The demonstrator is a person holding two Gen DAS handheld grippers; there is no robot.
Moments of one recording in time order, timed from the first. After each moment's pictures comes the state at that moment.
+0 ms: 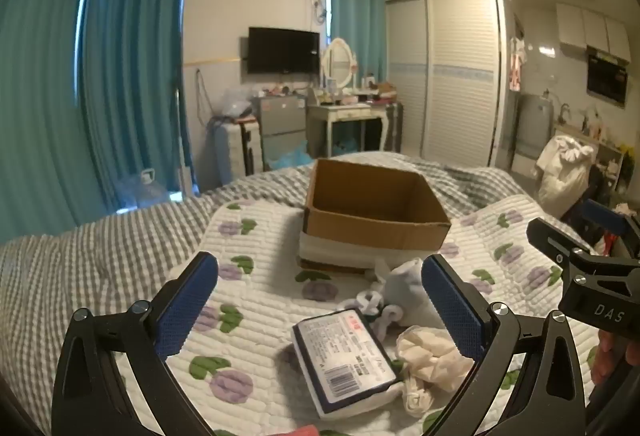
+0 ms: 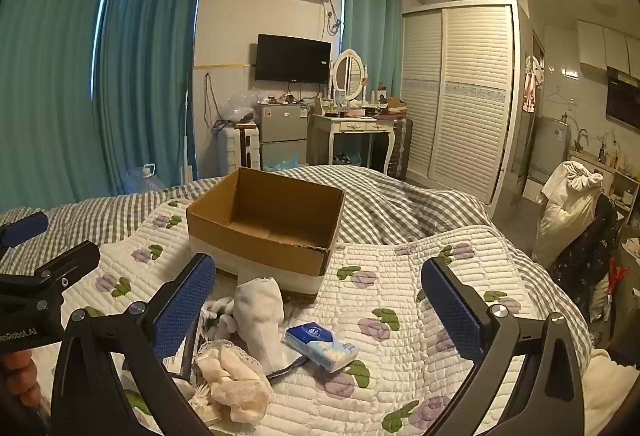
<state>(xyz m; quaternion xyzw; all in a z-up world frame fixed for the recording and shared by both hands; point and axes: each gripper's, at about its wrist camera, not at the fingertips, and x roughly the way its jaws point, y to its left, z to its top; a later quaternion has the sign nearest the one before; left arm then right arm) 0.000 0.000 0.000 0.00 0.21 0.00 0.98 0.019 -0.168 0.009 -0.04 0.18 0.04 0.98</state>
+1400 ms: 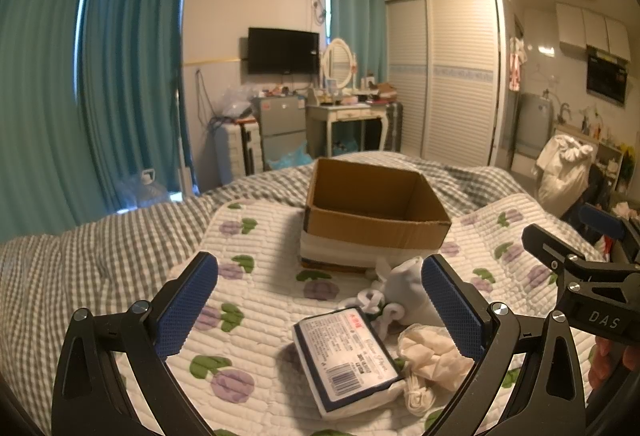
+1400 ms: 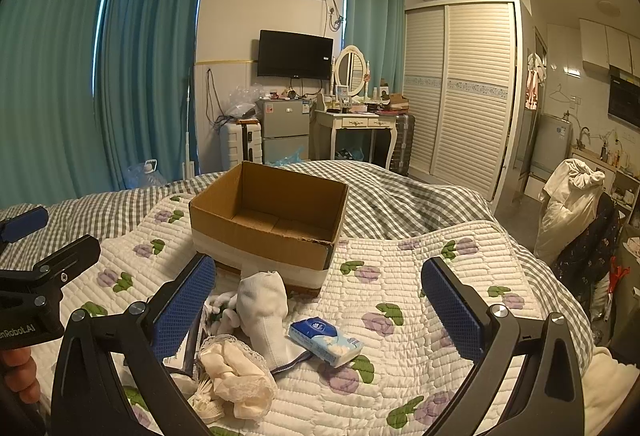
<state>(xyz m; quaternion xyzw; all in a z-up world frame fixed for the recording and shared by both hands) 0.000 0.002 -0.001 -0.01 0.21 0.00 0.98 0.017 -0.165 0.004 -0.04 0.19 0.04 0.98</state>
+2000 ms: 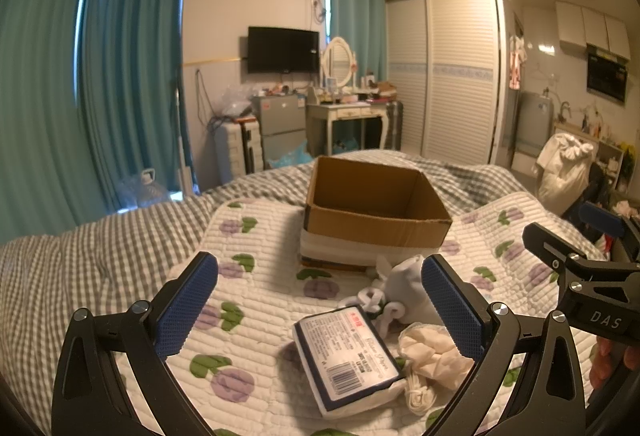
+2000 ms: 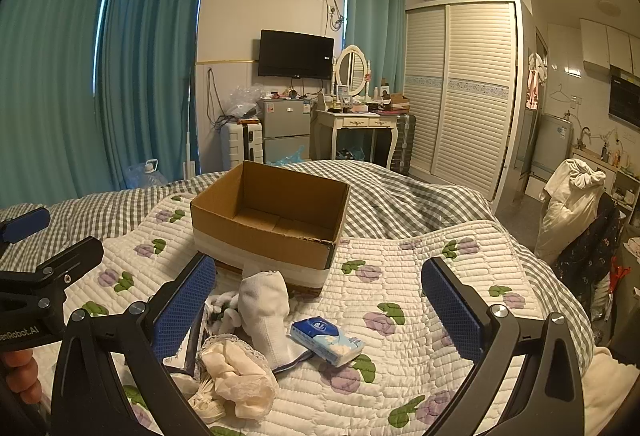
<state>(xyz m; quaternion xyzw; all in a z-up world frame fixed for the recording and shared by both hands) -0.002 0.006 -0.003 -0.01 0.21 0.00 0.98 0.017 -0.165 0.005 -0.04 0.19 0.04 0.98</state>
